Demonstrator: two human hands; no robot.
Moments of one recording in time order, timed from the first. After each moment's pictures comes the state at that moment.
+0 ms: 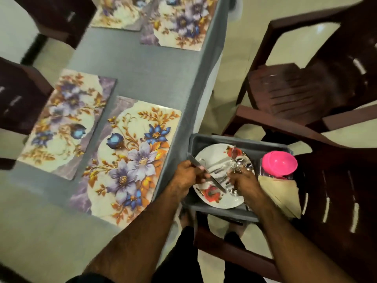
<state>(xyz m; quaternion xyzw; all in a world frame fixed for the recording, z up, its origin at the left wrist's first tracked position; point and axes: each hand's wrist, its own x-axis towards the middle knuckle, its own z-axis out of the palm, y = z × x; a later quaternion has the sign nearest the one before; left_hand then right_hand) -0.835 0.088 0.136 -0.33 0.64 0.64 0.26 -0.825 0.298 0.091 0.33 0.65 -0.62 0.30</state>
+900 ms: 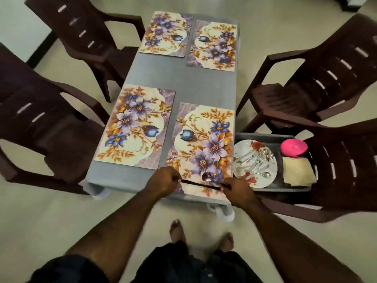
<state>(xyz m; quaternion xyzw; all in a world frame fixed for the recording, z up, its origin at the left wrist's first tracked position) -0.738 -0.316 0.231 0.08 0.93 0.26 0.25 -0.674 -0.012 0.217 0.06 0.93 -0.28 0.21</state>
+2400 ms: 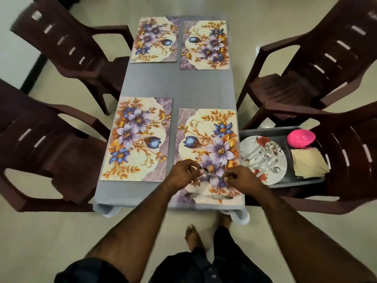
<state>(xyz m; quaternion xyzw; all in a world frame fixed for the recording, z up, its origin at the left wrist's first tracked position) -0.787 -0.285 0.237 0.00 0.81 0.50 0.30 -0.725 -0.024 0.233 0.07 0.91 -0.36 0.21</state>
